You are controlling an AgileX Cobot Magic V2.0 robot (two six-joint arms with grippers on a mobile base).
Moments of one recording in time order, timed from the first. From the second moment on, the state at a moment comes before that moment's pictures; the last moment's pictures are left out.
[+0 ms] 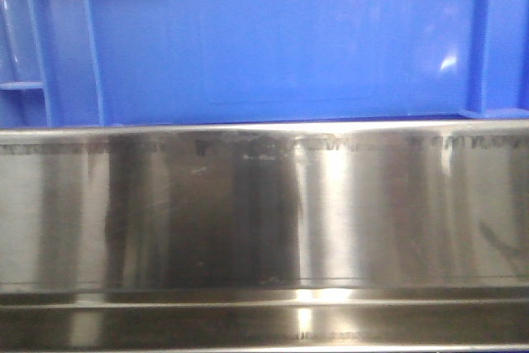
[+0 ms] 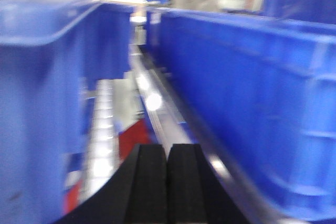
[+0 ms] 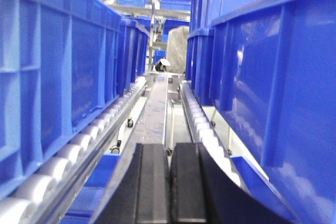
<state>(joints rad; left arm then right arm) -0.11 0.01 -0.34 -0.03 0.50 -0.07 0.21 0.00 0.00 -0.03 0.00 -0.03</state>
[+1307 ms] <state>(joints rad) -0.06 0.01 0.00 0.00 0.02 -0.03 0.21 0.00 0.00 -0.03 0.00 -0.03</state>
